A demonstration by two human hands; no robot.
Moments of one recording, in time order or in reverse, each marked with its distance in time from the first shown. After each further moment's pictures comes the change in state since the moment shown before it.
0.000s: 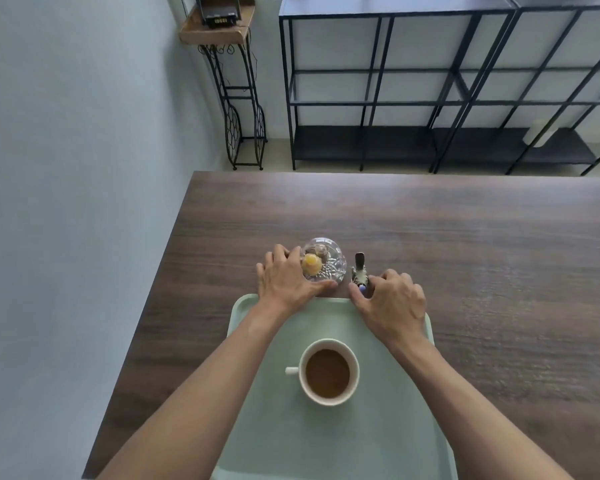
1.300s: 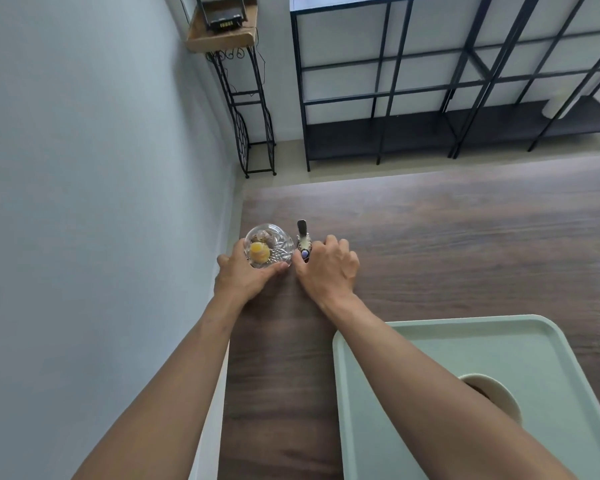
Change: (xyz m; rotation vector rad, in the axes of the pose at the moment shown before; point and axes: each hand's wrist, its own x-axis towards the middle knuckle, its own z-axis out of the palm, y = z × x) left_hand 0.102 -0.230 -0.090 -0.296 -0.108 -0.307; right_hand 0.087 -0.283 0.078 0.153 0.029 0.068
